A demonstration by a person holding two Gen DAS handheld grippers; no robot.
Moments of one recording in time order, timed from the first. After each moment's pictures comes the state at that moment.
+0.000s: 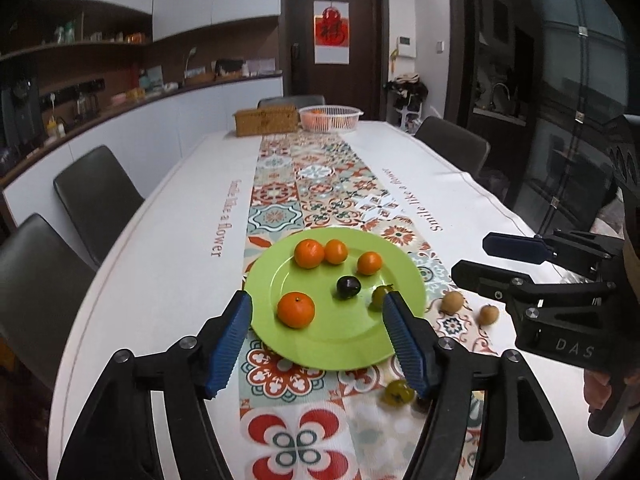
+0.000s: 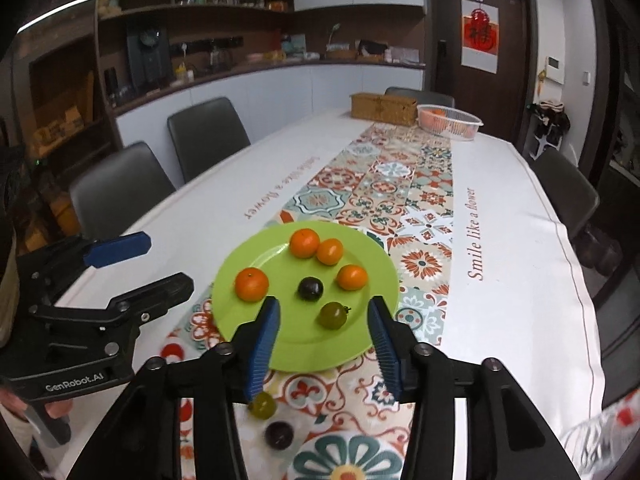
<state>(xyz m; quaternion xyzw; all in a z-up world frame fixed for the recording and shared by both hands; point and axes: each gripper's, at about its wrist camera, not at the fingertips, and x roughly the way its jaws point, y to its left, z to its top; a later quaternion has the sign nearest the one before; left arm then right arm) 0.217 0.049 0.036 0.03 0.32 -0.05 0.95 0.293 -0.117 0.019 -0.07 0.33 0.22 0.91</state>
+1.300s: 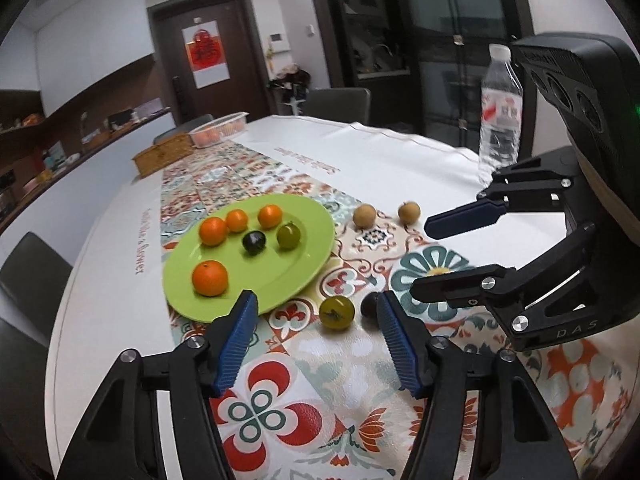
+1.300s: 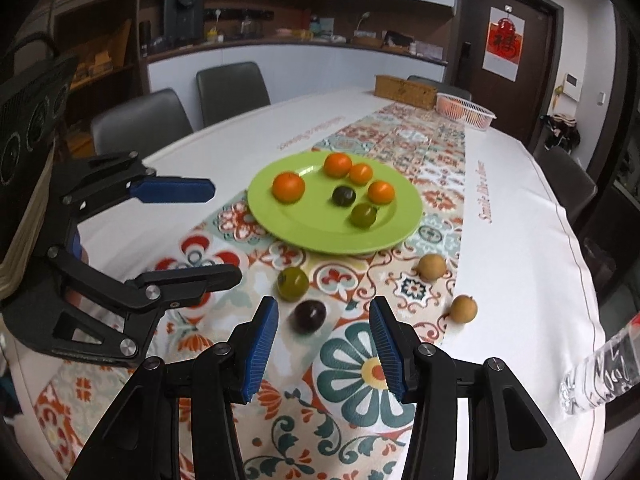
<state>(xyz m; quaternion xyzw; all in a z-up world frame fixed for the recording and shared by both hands) 0.166 0.015 -0.028 0.17 0.29 -0.23 0.91 0.209 -0.118 -0.044 -0.14 0.35 0.24 0.90</state>
